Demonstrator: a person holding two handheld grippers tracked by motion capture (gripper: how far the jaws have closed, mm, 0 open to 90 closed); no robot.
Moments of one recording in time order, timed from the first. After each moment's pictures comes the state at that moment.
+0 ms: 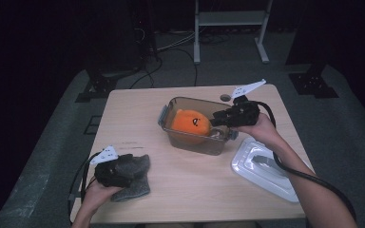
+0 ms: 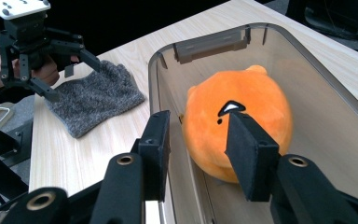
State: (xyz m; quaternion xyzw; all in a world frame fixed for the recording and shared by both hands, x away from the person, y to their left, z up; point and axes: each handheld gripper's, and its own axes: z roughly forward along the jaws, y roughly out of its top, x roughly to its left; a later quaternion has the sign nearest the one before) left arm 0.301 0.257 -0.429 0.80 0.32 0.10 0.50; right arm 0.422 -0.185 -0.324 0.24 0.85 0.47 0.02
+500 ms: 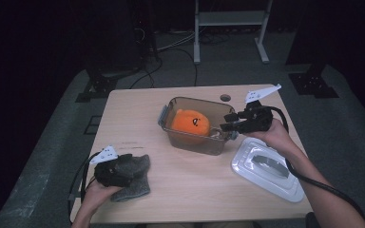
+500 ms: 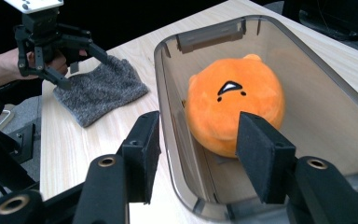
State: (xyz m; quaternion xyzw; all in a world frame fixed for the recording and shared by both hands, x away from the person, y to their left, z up) left arm 0.302 0.259 -0.431 0.80 0.33 0.10 0.50; right arm 0.402 -0.214 -0.324 0.25 0.84 0.48 0.02
